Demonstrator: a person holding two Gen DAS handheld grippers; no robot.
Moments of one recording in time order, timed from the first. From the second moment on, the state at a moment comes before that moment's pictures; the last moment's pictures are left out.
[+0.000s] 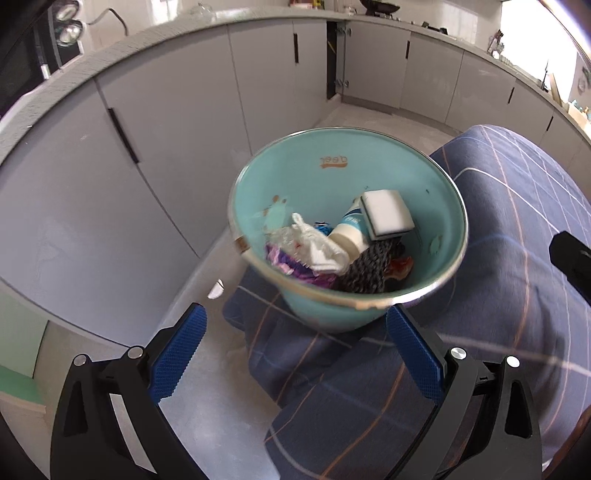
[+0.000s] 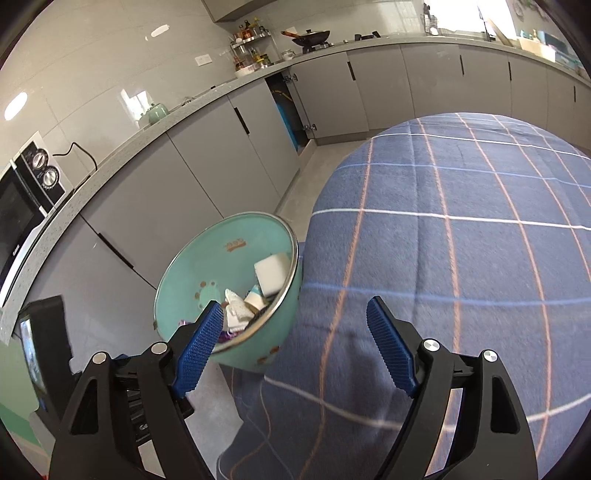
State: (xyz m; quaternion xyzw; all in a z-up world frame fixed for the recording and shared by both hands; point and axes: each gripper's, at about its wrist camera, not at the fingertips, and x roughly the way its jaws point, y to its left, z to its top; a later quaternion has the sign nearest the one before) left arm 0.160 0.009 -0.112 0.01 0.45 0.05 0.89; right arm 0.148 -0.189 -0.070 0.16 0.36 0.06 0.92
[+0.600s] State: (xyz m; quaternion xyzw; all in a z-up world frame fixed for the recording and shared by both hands) left arm 0.047 0.014 -0.027 0.01 0.25 0.07 0.97; right arm 0.043 -0.182 -0.015 0.11 0.21 0.05 0.97
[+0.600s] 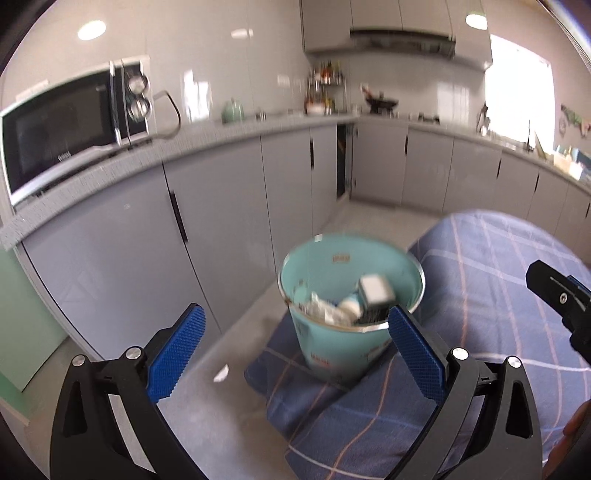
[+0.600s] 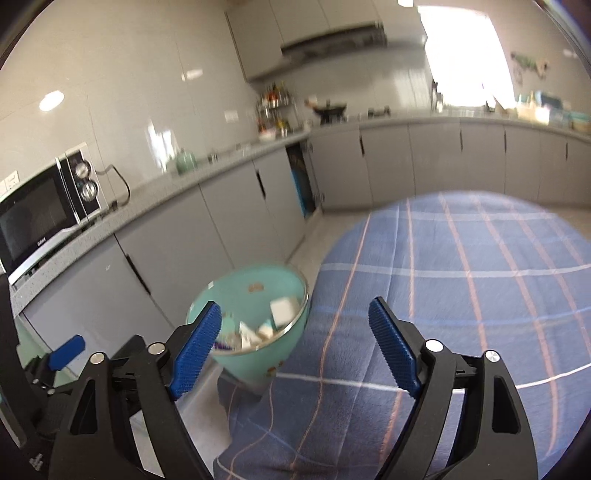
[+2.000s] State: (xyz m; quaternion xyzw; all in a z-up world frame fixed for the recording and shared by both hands) left arm -0.002 0.014 0.009 0.02 0.18 0.06 0.98; right arm -0.004 -0.172 0.012 0.12 0.15 0.03 0.98
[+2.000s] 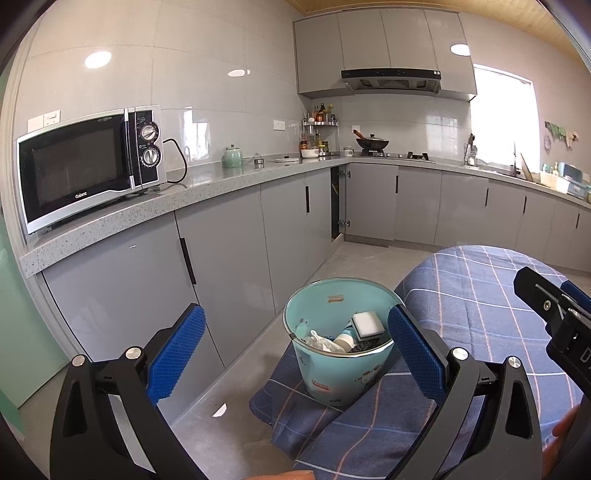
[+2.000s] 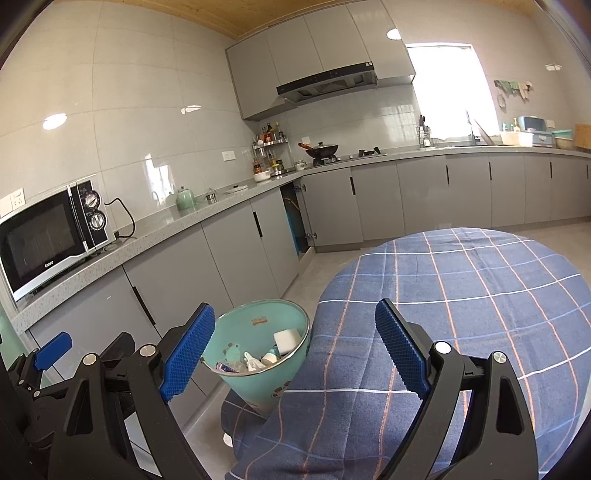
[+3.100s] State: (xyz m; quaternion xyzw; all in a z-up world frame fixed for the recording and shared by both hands) left arm 0.004 0.020 0.005 -0.01 0.21 0.02 0.98; right arm -0.006 -0.175 0.008 0.12 0.15 0.02 0.98
